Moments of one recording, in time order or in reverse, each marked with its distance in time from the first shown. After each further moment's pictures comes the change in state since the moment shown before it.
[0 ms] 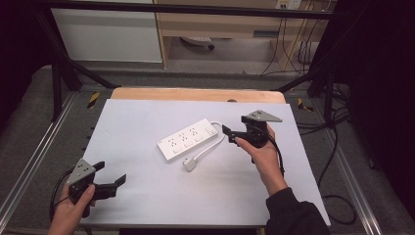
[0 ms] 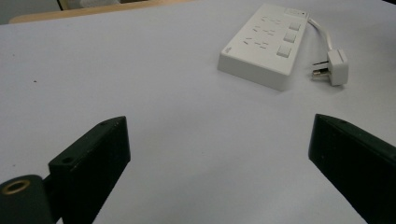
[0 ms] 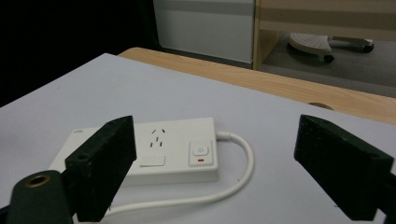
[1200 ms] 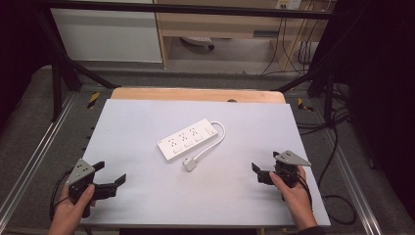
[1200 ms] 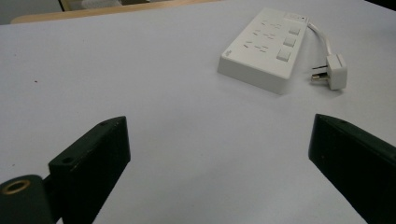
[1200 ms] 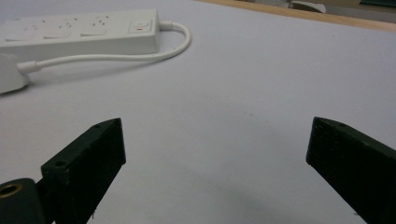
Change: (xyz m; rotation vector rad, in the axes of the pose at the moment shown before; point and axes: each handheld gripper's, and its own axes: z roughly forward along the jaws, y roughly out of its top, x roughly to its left) left arm 0.000 0.000 -0.001 -0.011 0.001 -0.017; right arm -0.035 -0.111 -0.074 0.099 -0.137 -0.044
